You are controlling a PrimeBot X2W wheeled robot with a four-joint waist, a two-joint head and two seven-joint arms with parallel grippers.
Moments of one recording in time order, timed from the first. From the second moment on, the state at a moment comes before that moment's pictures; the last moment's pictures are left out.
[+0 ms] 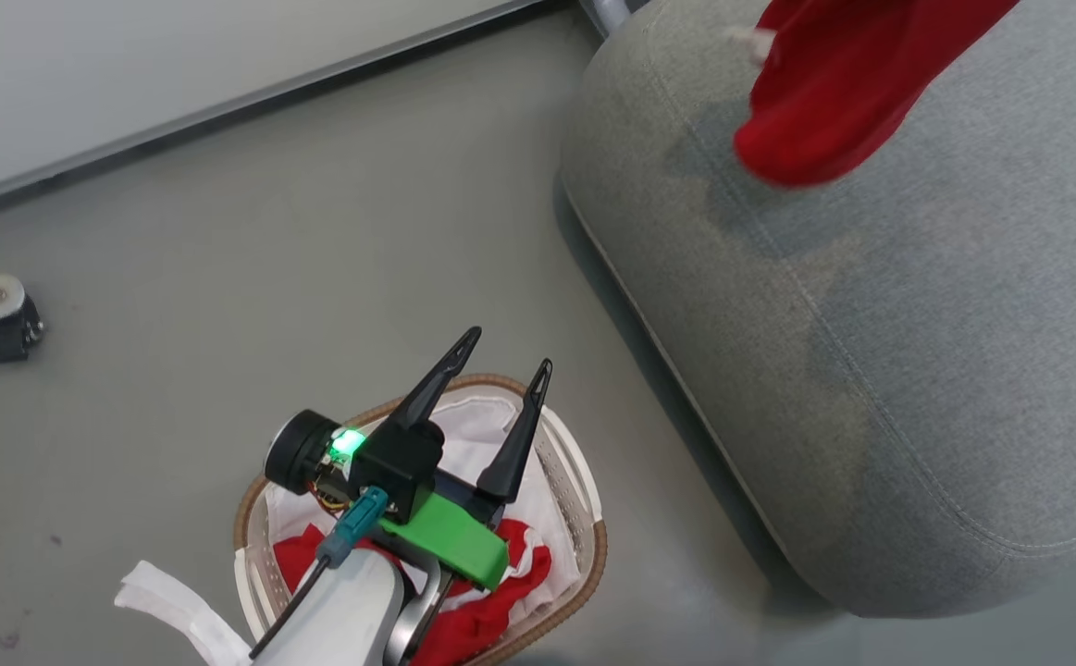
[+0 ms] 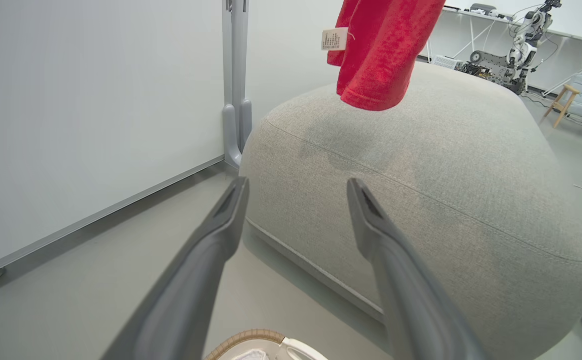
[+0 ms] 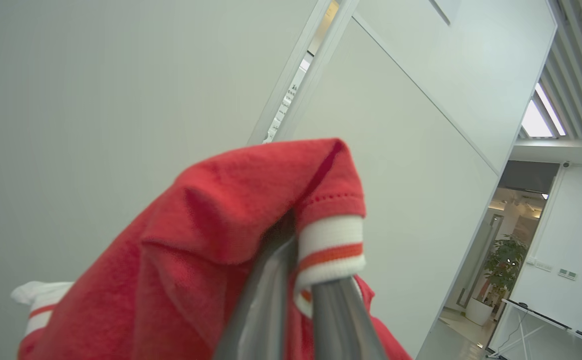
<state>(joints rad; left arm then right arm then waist) -0.31 0.10 -0.54 0.26 -0.22 -0.13 -0.26 -0.94 -0.22 -0.15 0.19 -0.15 0.13 -0.26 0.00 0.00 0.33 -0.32</state>
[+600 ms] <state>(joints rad) -0.53 0.09 -0.57 0.25 -0.16 -0.13 -0.26 -1.05 -0.31 -0.47 0.39 -0.19 0.13 -0.26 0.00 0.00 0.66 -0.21</state>
